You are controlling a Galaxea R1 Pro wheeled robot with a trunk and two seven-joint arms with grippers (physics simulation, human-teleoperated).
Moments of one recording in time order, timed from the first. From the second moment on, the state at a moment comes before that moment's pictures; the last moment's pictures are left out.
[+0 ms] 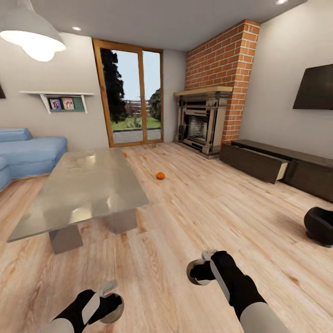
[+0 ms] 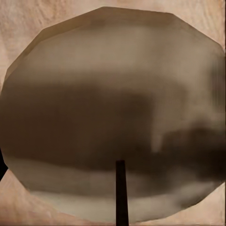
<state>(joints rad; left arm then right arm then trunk) -0.56 0.02 0.16 -0.29 0.29 0.45 0.06 -0.55 0.07 0.11 -0.84 -0.02 0.90 0.07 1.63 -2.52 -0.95</state>
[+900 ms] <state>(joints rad) -0.56 0.02 0.16 -0.29 0.29 0.46 0.06 -0.55 0.07 0.11 -0.84 -0.02 0.90 0.06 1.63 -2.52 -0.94</state>
